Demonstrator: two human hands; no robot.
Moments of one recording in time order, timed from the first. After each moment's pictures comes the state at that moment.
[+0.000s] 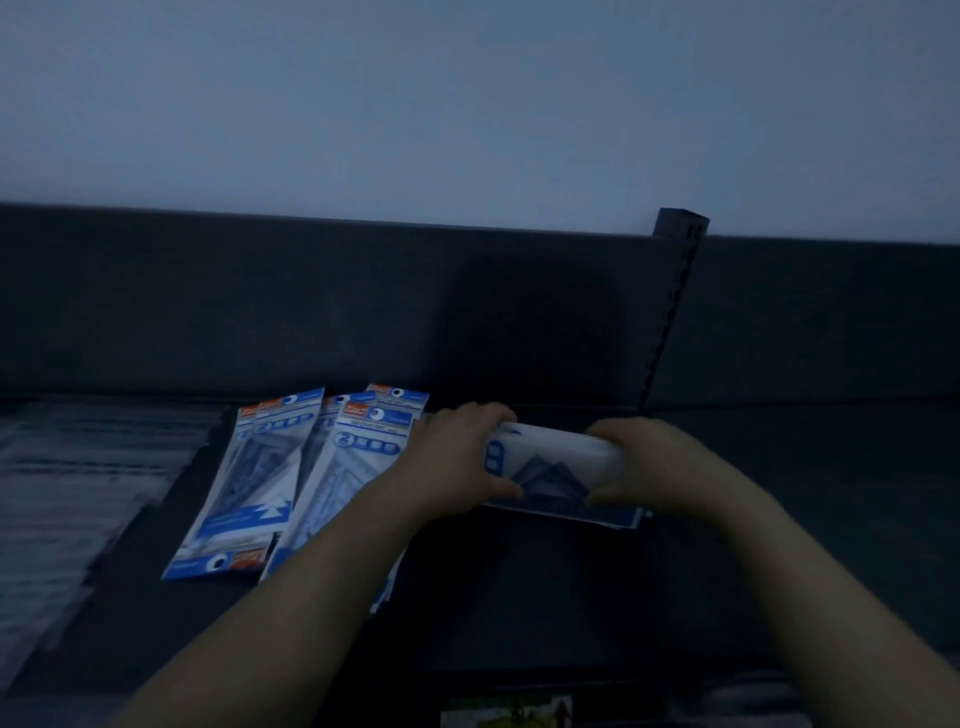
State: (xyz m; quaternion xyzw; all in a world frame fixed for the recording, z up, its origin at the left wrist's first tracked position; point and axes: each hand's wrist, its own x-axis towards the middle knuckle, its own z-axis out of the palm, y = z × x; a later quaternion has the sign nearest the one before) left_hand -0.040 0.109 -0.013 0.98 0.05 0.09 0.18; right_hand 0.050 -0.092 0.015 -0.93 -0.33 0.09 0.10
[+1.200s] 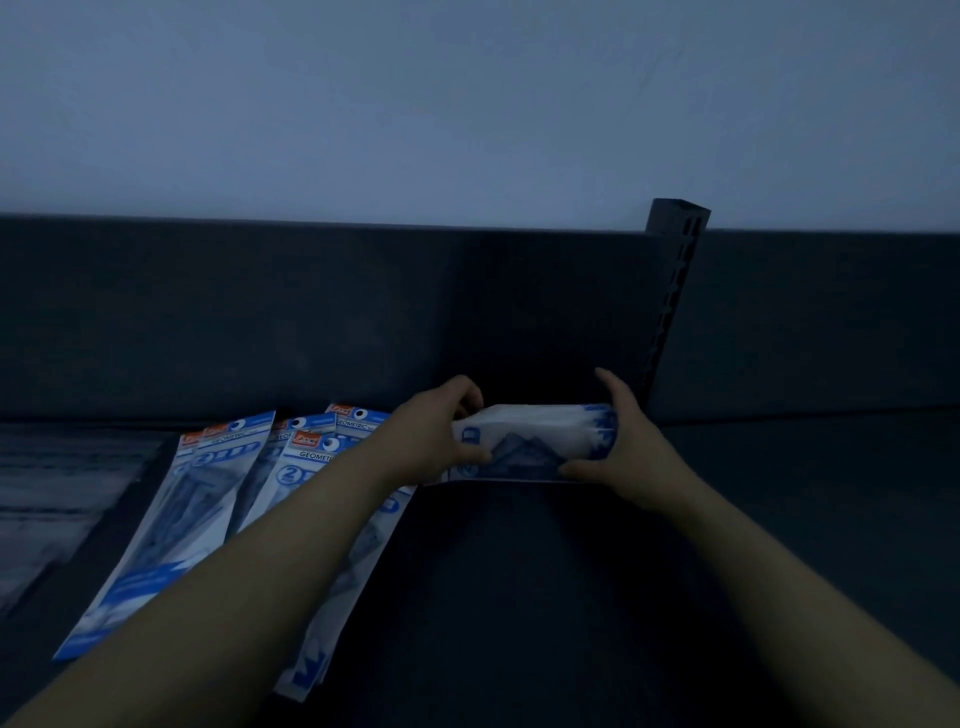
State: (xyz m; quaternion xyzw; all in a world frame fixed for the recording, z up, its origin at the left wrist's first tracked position) left_hand 0.038 0.144 -0.022 0.94 0.04 0.08 0.33; right_hand 0.131 -0.083 -0.030 -0.83 -0.28 0.12 0.46
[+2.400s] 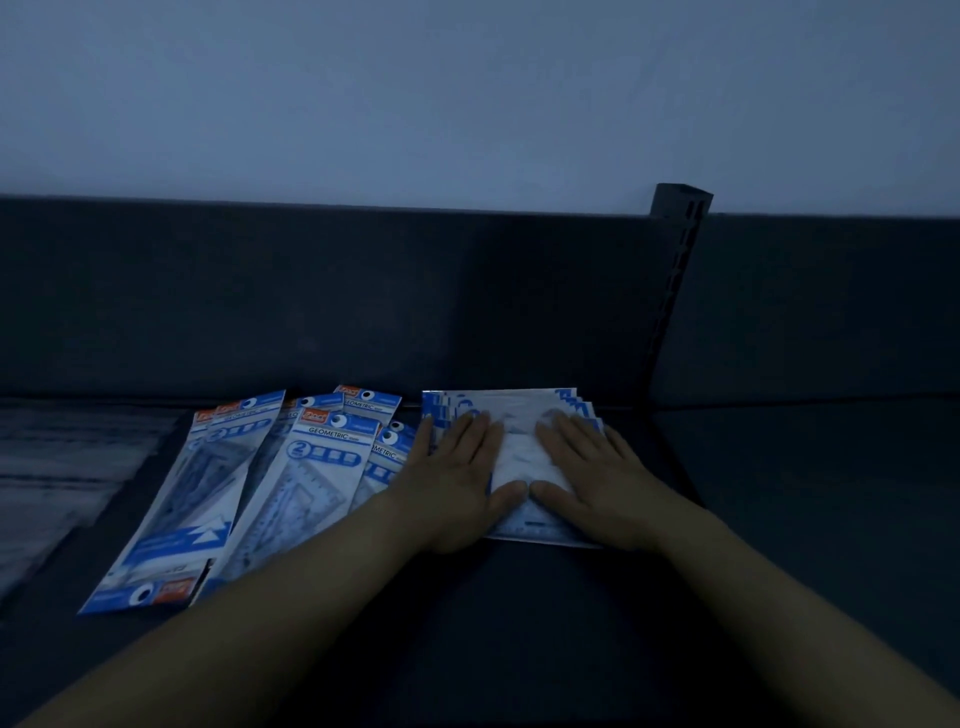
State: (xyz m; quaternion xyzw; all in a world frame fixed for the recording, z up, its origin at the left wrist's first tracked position) left_hand 0.000 0.098 -0.060 1.00 0.04 -0.06 0.01; right_hand 0.104 -0.081 -0.062 -0.90 -0.44 0.07 0.04
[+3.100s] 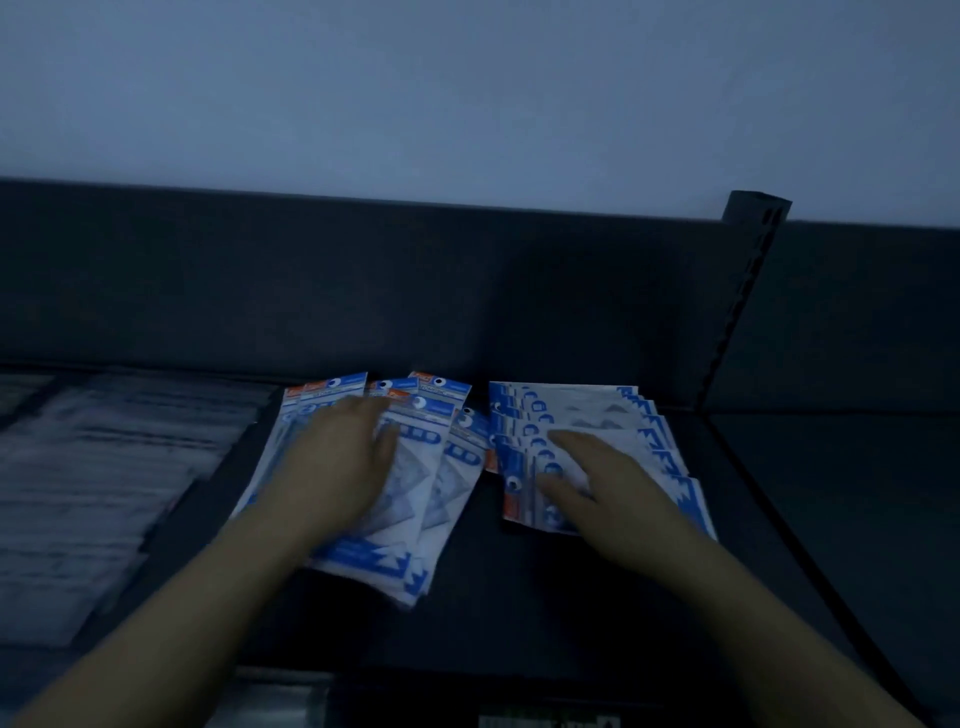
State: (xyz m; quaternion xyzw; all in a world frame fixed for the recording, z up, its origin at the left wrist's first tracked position) left_hand -0.119 0.182 -0.019 0.94 0.23 0.19 0.17; right_hand 0.001 -0.038 -0.022 -0.88 -0.39 0.09 0.27
